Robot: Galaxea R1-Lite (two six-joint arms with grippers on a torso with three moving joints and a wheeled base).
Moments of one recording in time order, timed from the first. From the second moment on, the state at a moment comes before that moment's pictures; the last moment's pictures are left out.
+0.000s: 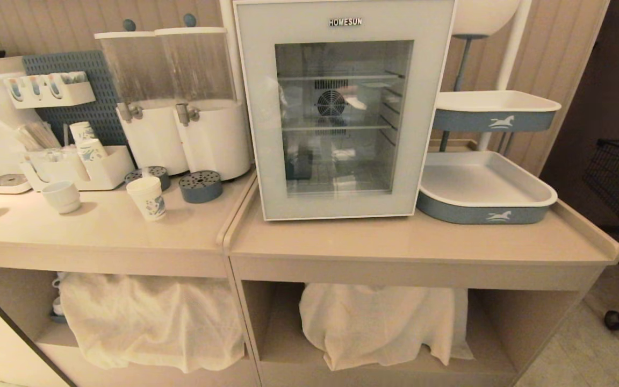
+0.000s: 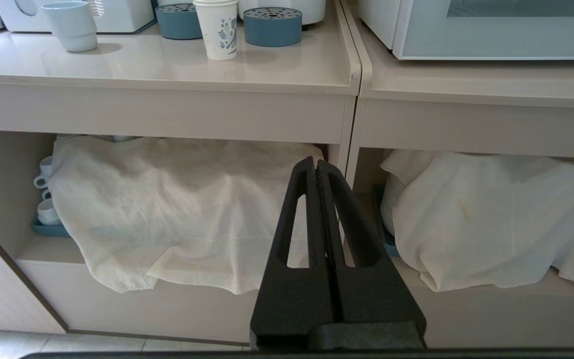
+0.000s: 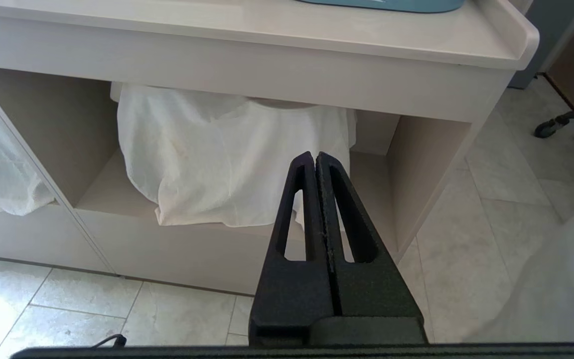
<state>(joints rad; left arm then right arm) 0.01 0.00 0.00 -0.06 0.00 -0.02 -0.01 0.00 -0.11 0.24 0.05 -0.11</state>
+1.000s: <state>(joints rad) 0.01 0.00 0.00 -0.06 0.00 -0.02 -0.01 0.00 -0.09 0.23 0.02 -0.07</state>
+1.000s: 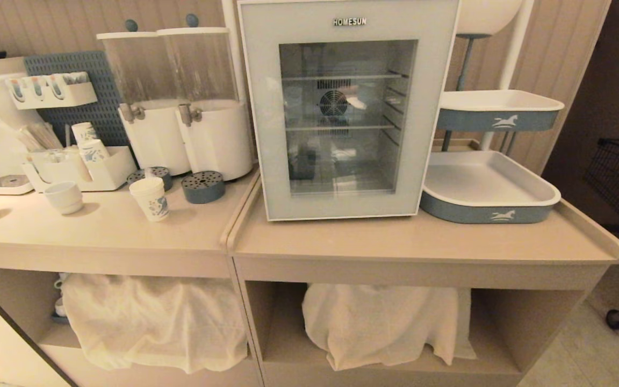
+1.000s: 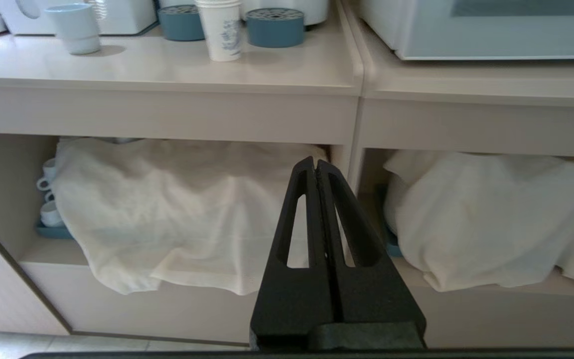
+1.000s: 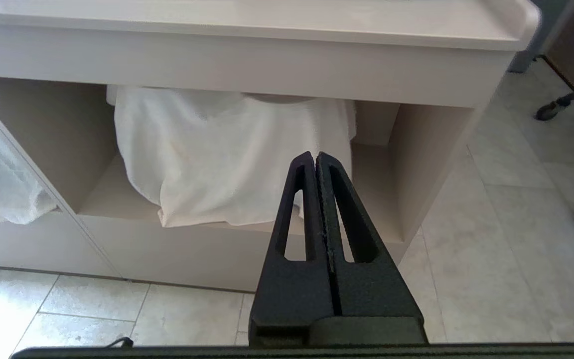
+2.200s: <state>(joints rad) 0.01 0.00 0.00 -0.06 0.00 -0.02 -0.01 0.00 -0.09 0.24 0.02 -0.06</state>
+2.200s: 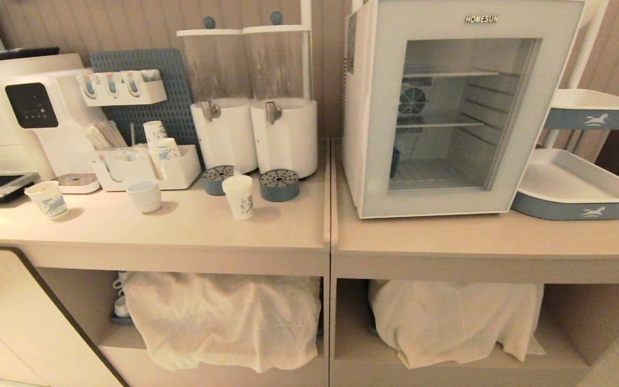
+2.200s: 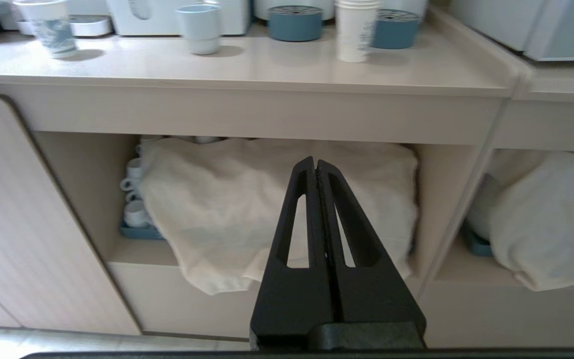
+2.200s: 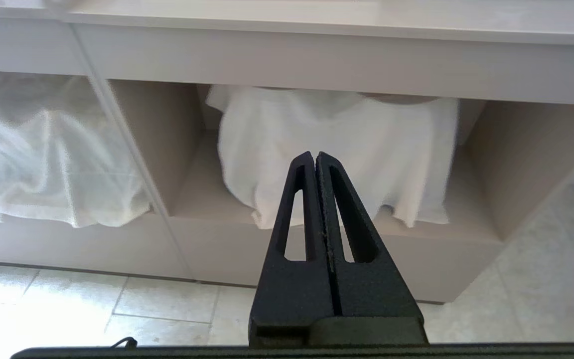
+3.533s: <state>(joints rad) 0.01 0.00 0.00 -0.06 0.00 -0.02 -0.01 0.00 -0.09 0.24 0.02 -0.05</state>
